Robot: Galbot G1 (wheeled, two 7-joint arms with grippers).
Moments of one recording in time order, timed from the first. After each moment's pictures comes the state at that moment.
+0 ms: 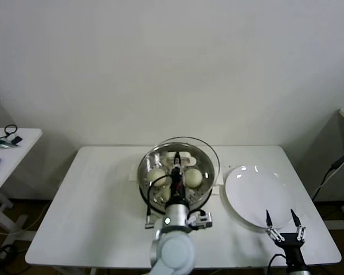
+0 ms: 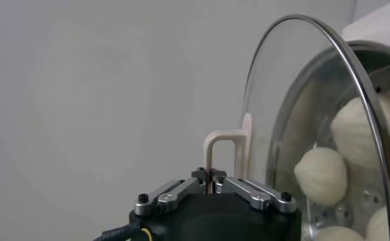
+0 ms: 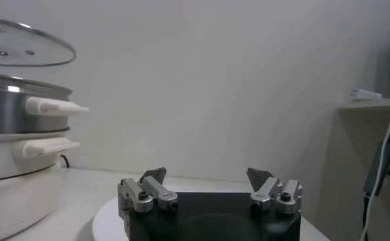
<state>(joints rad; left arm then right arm) 1.10 -1.53 0.17 -1.90 1.62 0.70 0.21 -1.62 1.18 0.61 1.61 0.32 0.55 0.02</state>
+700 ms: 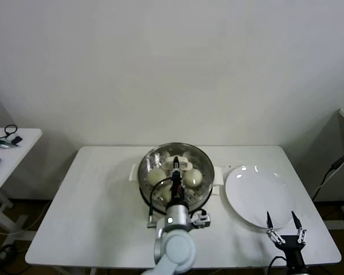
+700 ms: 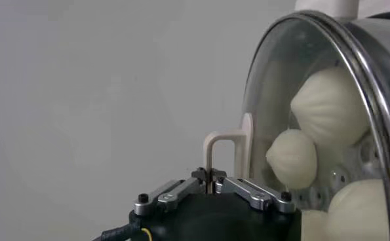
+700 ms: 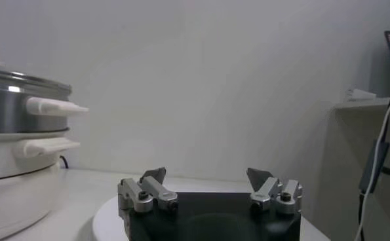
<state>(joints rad) 1.08 -1.54 0.15 -1.79 1.68 0.70 0.21 -1.63 1.19 0.61 1.60 0.32 0.57 0.03</state>
